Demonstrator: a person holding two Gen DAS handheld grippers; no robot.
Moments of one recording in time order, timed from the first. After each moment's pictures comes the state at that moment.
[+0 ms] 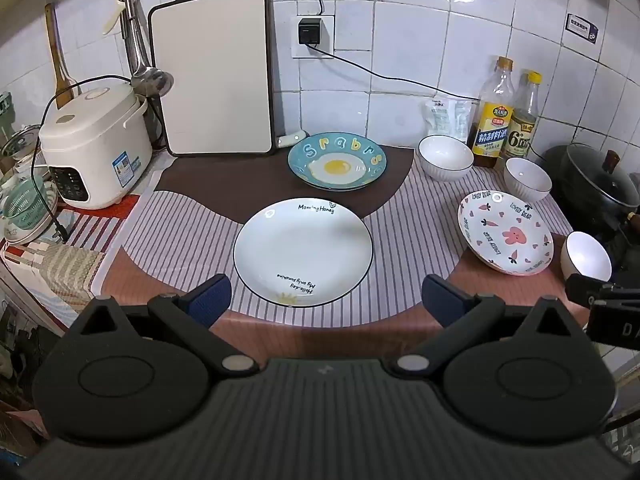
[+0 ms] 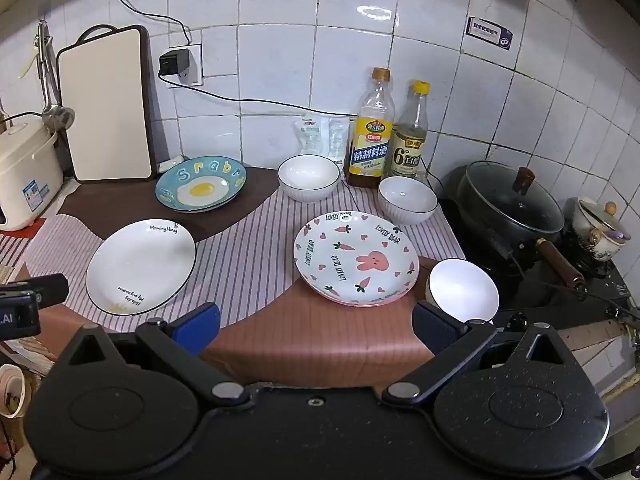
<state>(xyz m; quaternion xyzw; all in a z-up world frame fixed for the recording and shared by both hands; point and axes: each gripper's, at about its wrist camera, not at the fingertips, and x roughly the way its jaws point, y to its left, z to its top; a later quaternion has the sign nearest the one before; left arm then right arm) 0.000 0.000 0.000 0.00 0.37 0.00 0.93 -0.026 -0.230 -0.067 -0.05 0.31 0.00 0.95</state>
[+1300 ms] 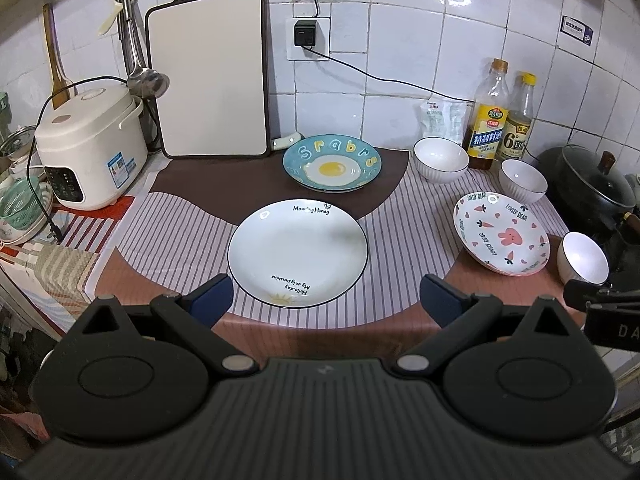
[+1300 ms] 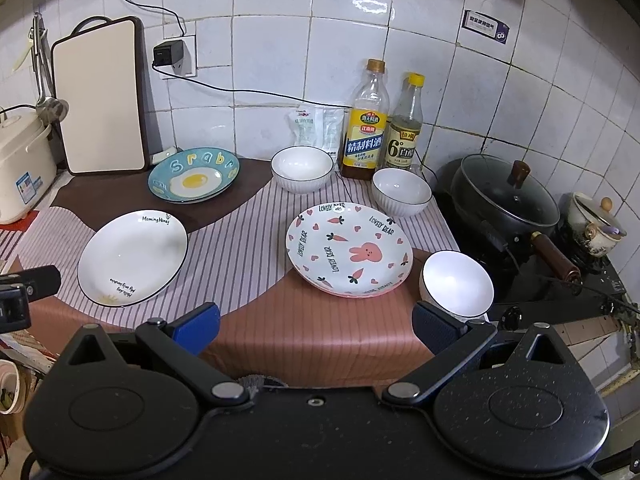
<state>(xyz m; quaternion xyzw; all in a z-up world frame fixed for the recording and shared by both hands) 0.000 0.000 -0.003 -0.01 0.36 -0.01 0.93 -0.024 -0.232 -0.071 -0.05 0.33 -0.01 0.94</state>
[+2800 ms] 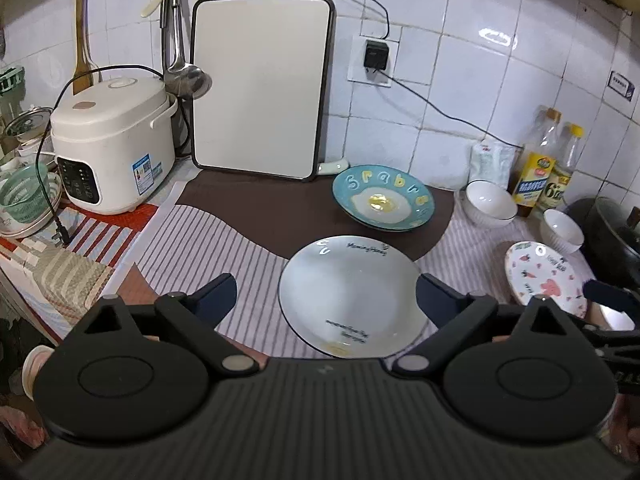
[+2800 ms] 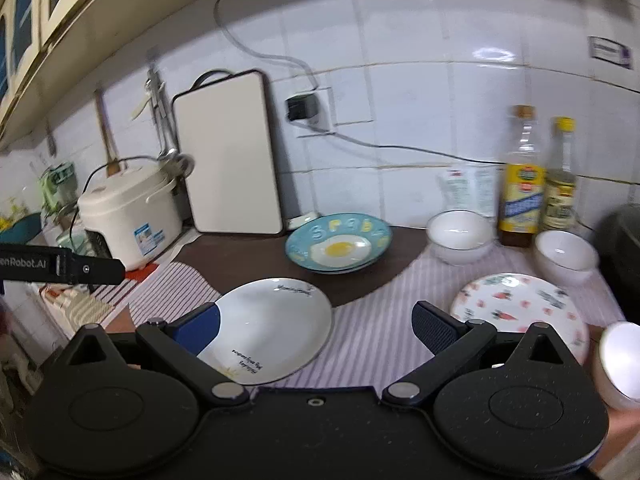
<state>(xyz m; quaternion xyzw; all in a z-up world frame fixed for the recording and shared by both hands) 0.048 0.096 -0.022 -0.06 0.33 0.01 0.94 0.043 -0.177 -0.116 0.00 0.22 0.23 0.95</state>
